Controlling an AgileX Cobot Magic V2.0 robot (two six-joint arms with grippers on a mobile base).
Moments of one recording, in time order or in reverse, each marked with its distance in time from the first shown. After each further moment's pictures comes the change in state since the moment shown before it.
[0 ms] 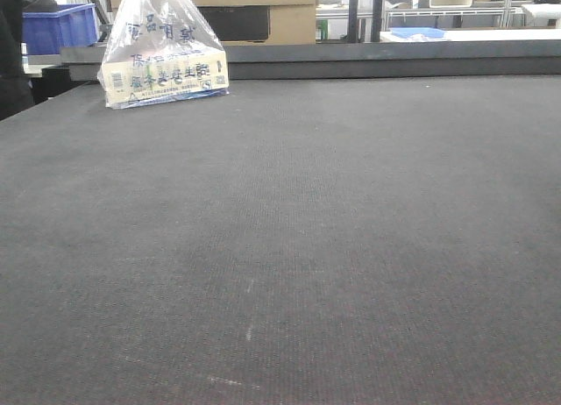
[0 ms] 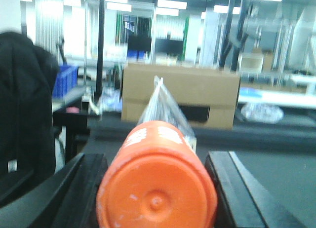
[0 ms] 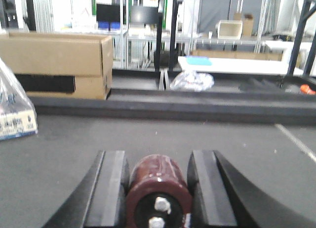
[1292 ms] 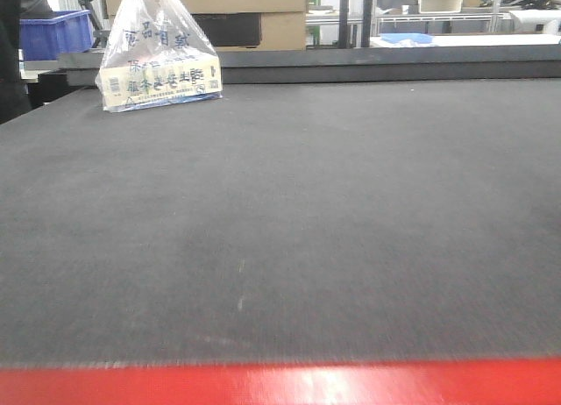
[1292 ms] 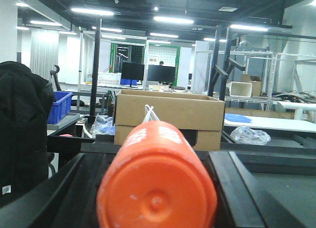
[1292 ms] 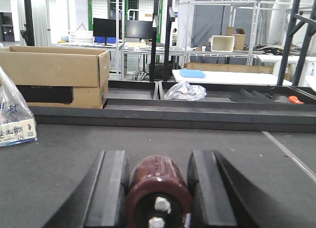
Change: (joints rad) left arm 0.000 -0.069 0.001 -0.002 0.000 0.000; right arm 0.000 -0.027 0.000 -0.002 0.002 0.000
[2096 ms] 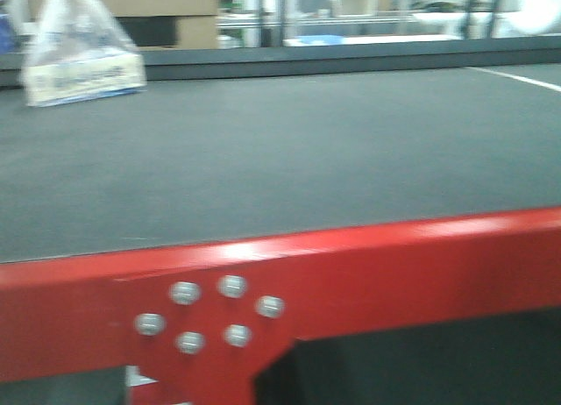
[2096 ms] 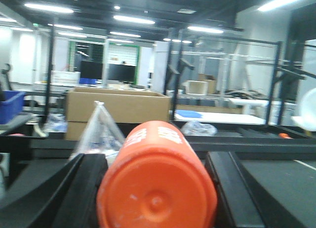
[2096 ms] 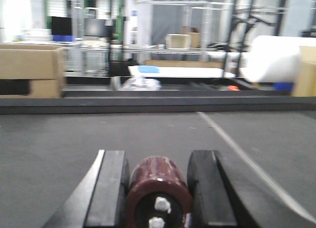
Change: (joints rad) left arm 0.000 -0.005 0.000 0.000 0.000 0.000; right arm 0.000 -0.001 0.002 0.000 0.000 0.000
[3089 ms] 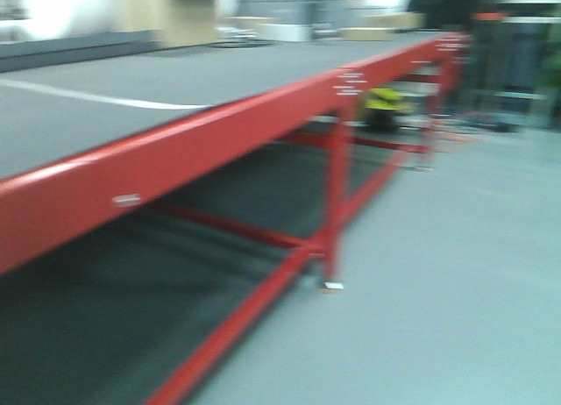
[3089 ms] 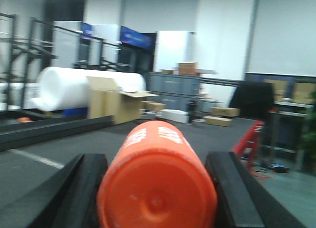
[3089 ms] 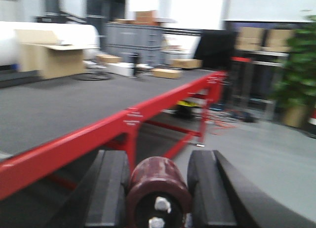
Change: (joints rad) left arm 0.000 -0.012 0.000 0.000 0.000 0.000; right arm 0.000 0.000 0.000 0.000 0.000 0.000
